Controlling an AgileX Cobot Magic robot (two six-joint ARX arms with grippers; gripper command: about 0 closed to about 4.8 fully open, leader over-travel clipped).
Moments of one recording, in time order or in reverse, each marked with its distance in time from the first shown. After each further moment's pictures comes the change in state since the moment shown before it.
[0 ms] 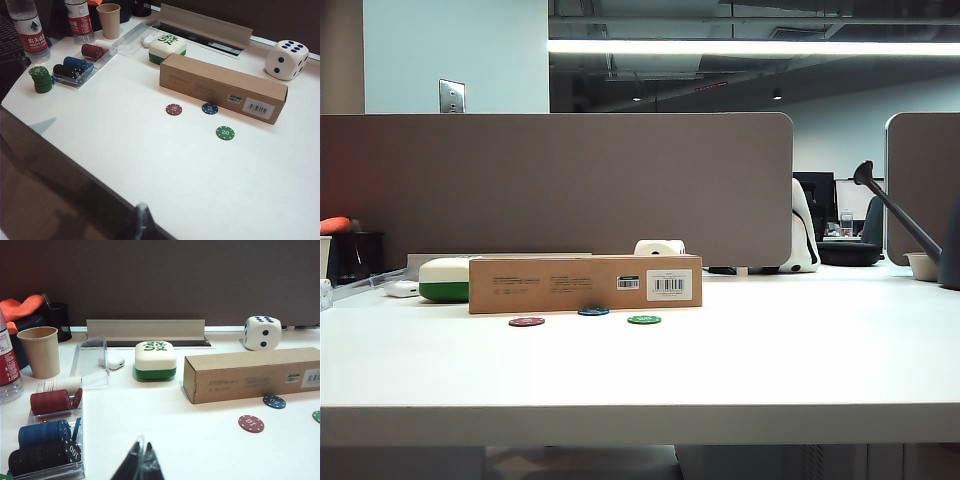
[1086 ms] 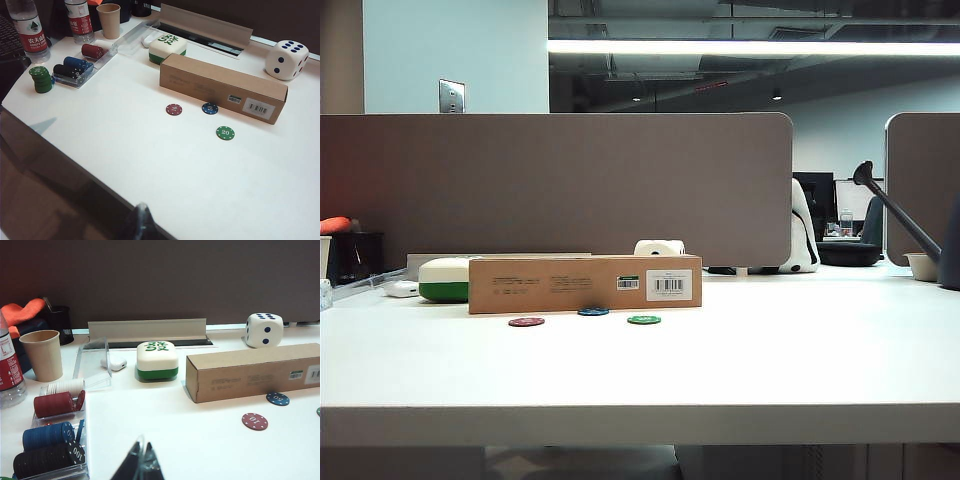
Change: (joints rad) left arm 0.000 0.000 0.000 0.000 -0.001 0.031; right arm 0.000 0.000 0.000 0.000 0.000 0.000
